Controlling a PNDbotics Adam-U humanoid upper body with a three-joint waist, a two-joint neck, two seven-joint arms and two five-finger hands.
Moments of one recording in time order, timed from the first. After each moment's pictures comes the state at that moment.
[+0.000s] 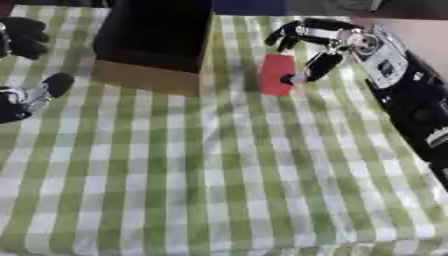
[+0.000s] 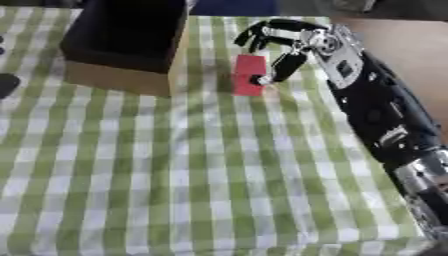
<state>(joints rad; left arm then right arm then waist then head) -0.40 0.46 0.02 -1.81 -0.23 -0.04 -0.24 -0.99 -0.43 0.20 -0.88 0.54 -0.41 0.61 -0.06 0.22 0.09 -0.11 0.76</state>
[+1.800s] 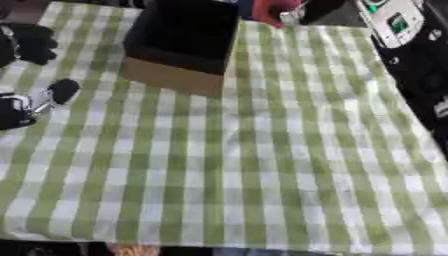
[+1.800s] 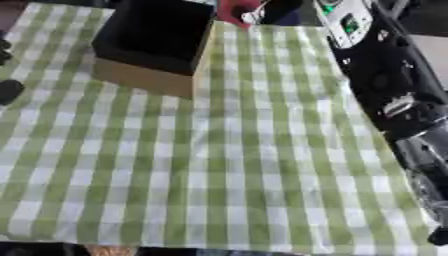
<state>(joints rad) -0.44 0.40 -0.04 -1.81 -0.21 -0.05 -0.29 -1.08 -0.49 0.18 -1.04 0.51 -0.40 0.32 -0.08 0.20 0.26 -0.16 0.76</state>
